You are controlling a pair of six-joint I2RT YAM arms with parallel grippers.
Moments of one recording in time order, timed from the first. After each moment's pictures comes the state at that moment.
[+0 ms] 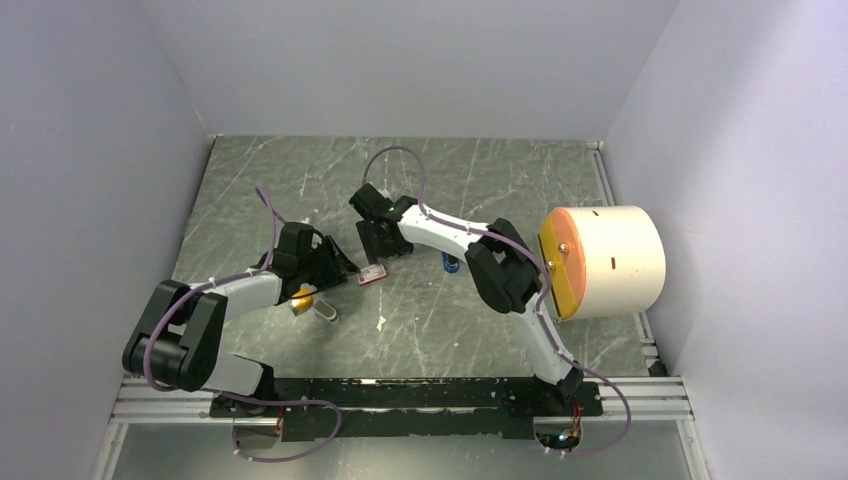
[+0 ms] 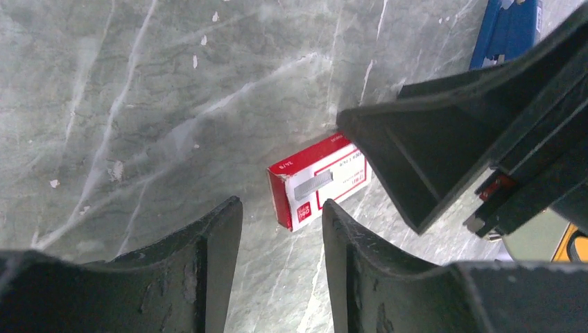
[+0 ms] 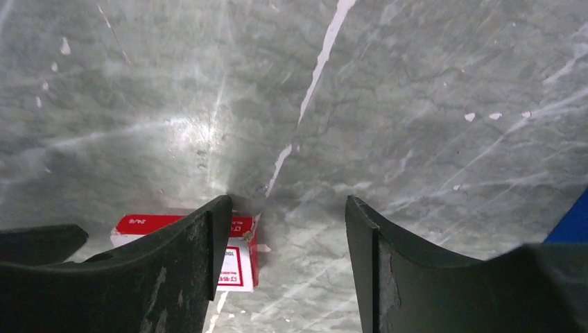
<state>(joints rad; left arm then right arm) -0.30 1.41 0.50 0.12 0.24 -0.82 0.85 2.27 1.82 -0.69 0.16 0.42</state>
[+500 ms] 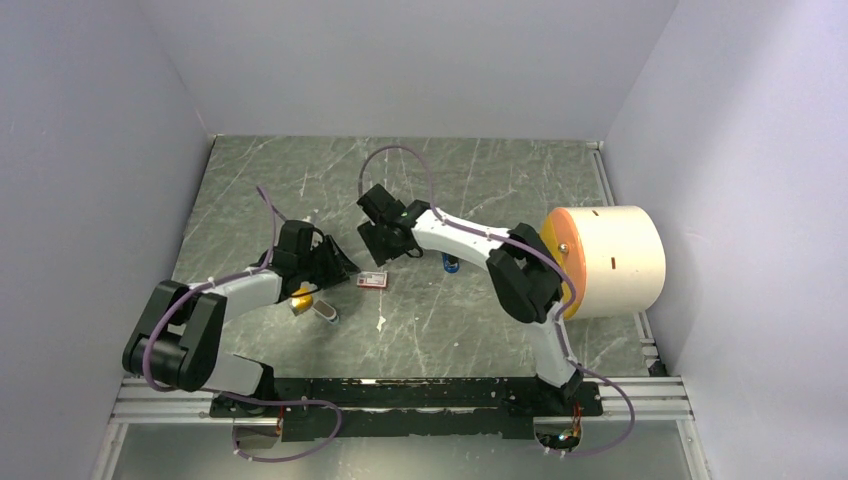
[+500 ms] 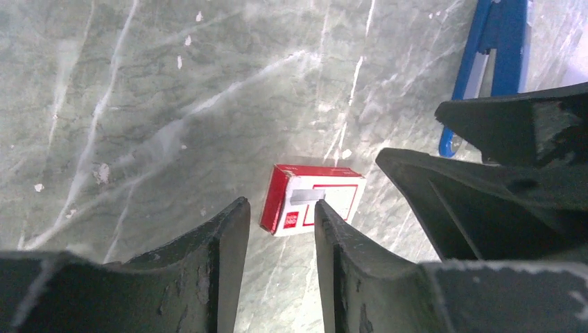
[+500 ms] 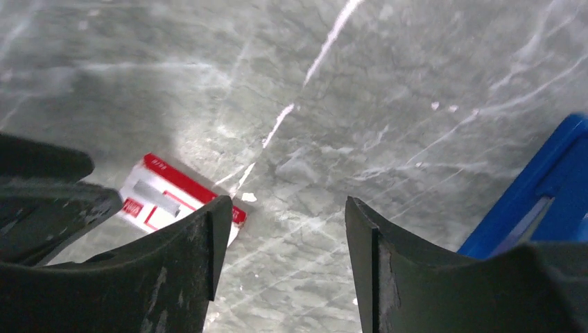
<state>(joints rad) -0.30 1.43 0.51 0.12 0.26 -0.82 0.87 2.12 1.65 -0.62 0.18 0.27</state>
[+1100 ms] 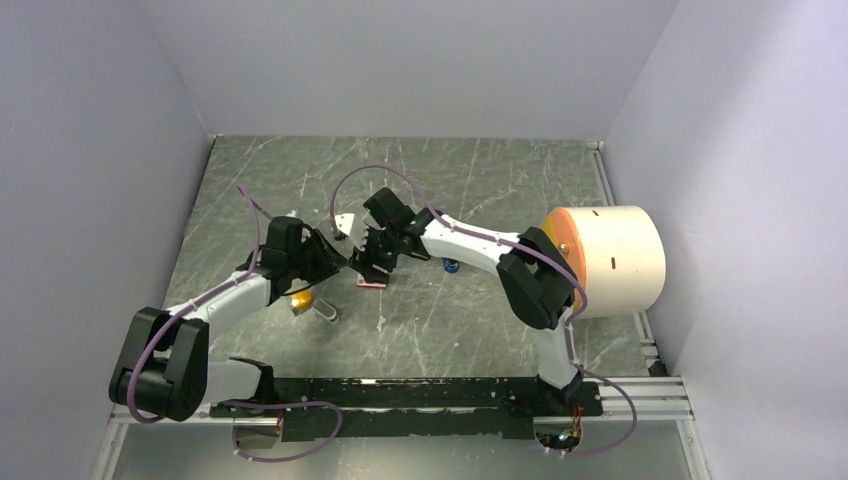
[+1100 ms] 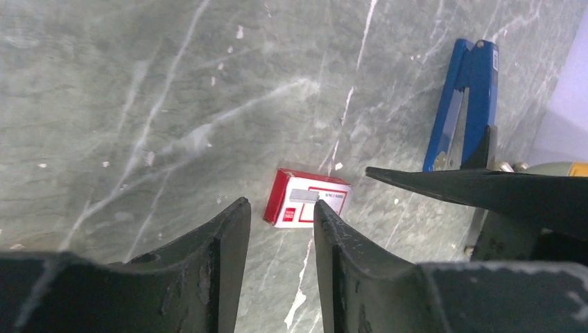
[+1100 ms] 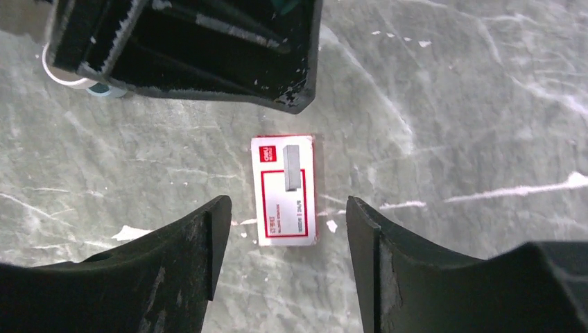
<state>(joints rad) -0.28 1.28 0.53 -0.01 0.20 -0.83 0.86 1.99 1.47 -0.41 -0.37 -0.46</state>
